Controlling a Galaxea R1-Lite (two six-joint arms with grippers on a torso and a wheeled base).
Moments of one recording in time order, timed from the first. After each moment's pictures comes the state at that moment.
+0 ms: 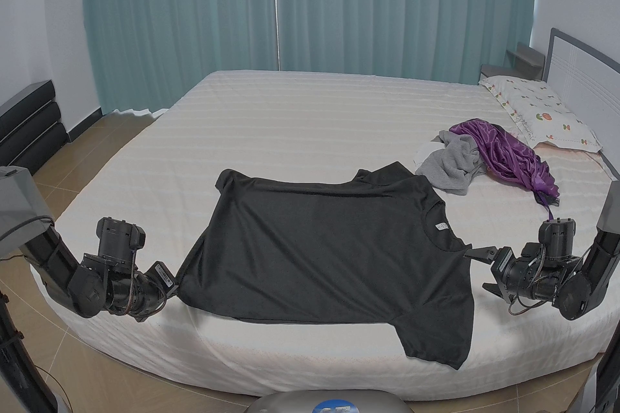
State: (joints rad) left arm -0.12 1.97 -0.53 -0.57 -0.03 -0.90; right arm 0.03 2.05 -0.34 -1.09 0.32 0.87
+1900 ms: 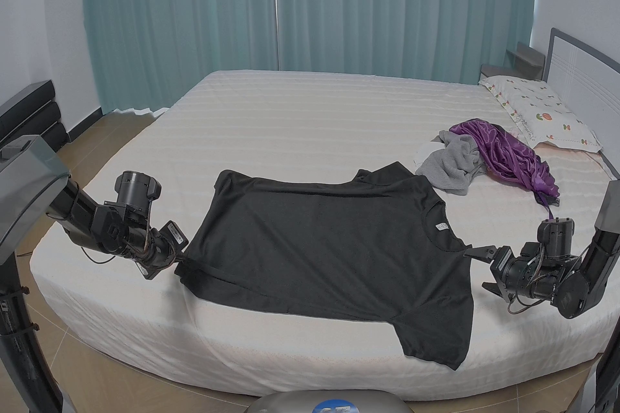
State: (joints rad) left arm -0.08 2.10 -1.01 -0.18 -0.07 -0.84; right arm 0.02 2.07 -0.36 -1.09 0.32 0.87
